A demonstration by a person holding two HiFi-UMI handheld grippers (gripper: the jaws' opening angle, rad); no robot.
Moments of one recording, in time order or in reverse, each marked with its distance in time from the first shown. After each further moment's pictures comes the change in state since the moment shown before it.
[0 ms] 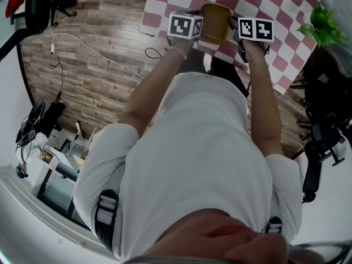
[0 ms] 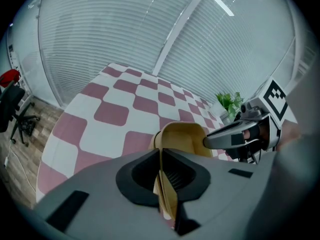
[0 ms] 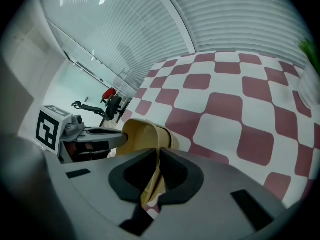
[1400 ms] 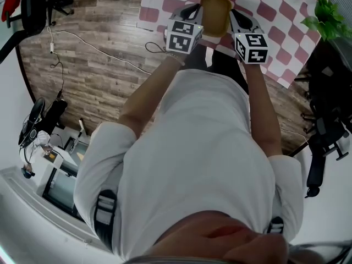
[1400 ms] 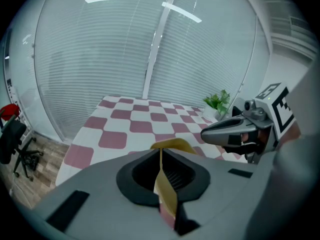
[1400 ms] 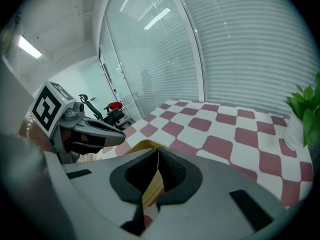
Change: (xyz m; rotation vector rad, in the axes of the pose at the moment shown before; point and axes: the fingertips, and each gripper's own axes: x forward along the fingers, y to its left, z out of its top) left arm -0.025 -0.015 0.008 0.248 -0.259 0.056; right arm -0.027 0.017 0.004 -0.350 -0.430 -0.112
